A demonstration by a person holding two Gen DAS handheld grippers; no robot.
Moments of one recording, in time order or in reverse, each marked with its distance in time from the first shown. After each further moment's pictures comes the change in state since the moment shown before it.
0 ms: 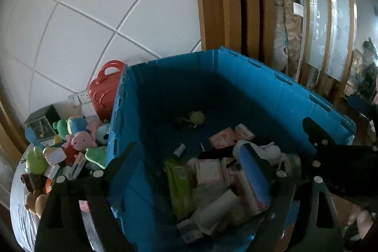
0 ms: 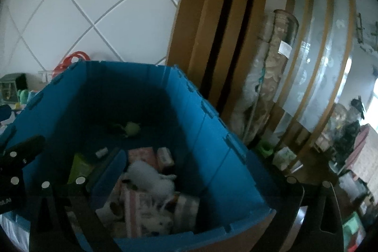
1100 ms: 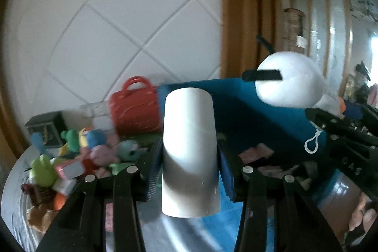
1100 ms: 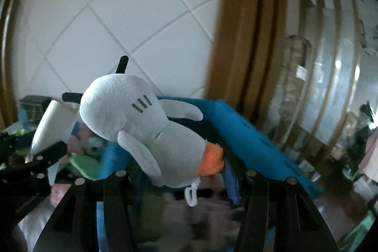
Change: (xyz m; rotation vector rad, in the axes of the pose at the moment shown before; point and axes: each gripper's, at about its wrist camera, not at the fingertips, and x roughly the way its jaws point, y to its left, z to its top) left arm -0.030 0.137 -0.012 -0.057 -0.168 -0.067; right arm -0.073 0.142 0.046 0.040 -0.122 0.060
